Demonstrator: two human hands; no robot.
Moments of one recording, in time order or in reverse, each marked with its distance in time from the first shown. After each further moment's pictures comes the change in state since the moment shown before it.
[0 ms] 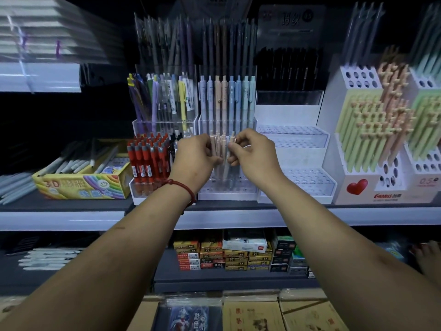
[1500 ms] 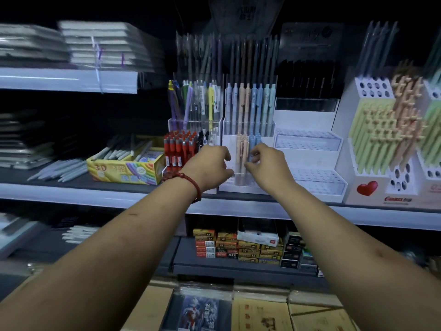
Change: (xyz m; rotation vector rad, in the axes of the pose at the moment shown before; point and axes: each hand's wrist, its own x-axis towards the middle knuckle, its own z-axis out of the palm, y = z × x) left_hand -0.041 0.000 -0.041 0.244 -0.304 0.042; right_hand -0.033 -0.007 -0.001 -0.444 -0.127 -0.014
